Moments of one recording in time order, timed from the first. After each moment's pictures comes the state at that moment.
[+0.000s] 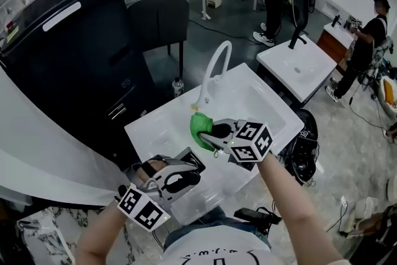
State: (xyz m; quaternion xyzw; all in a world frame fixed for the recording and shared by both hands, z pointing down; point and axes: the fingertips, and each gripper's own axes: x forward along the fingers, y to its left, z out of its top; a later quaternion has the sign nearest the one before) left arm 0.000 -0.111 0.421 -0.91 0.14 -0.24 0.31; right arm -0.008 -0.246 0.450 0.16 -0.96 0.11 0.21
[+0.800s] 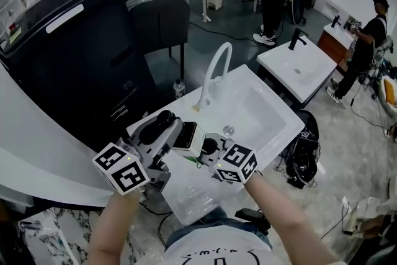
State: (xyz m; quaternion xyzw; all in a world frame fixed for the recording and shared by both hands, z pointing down) left arm -0.069 -0.222 0.313 -0.91 0.35 0.12 -0.17; right arm -0.055 -0.207 0.446 0.17 -0.98 0.07 0.11
